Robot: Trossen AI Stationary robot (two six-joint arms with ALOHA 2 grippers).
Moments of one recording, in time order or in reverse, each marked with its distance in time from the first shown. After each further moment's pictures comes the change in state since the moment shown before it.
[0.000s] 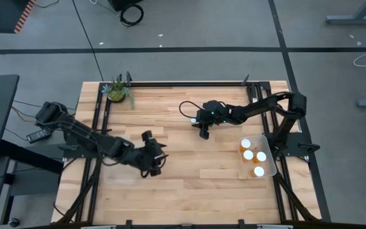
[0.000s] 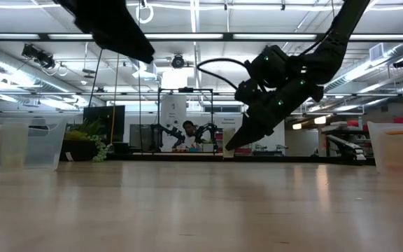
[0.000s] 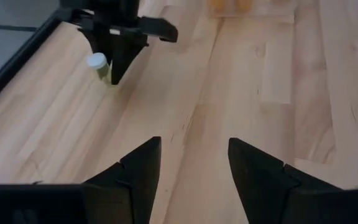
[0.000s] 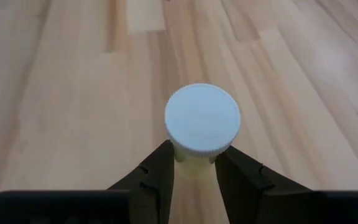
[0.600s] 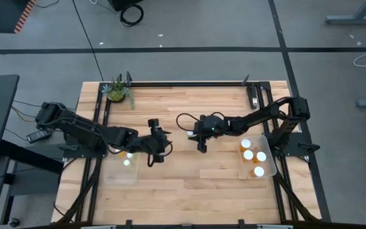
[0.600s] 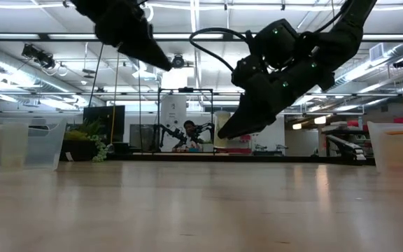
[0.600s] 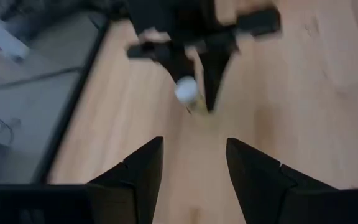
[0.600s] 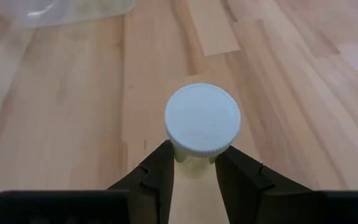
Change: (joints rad) left arm 0.189 0.000 0.000 0.067 0.047 0.443; right arm 0.230 -0.026 0.000 0.033 0.108 0.204
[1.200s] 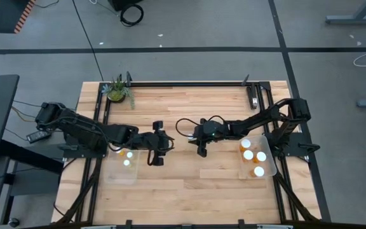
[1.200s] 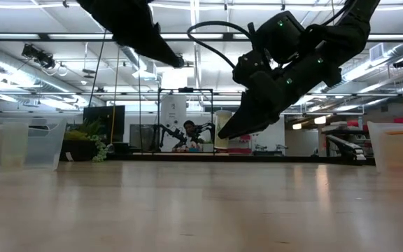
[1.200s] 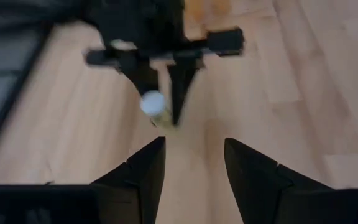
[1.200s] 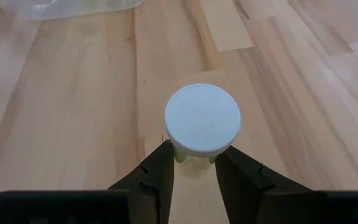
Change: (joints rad) left arm 0.041 0.000 0.000 0.063 0.238 -0.022; right arm 0.070 0.000 0.000 -0.010 0.088 0.032
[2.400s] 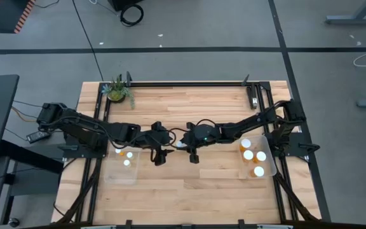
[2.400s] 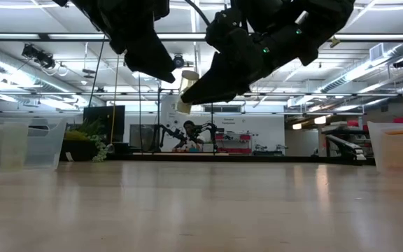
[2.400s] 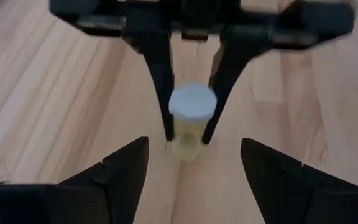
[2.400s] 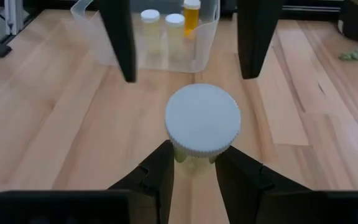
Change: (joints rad) left arm 0.043 0.019 0.000 -0.048 0.113 -0.256; right arm 0.084 0.068 0.225 -0.047 -0.055 -0.157
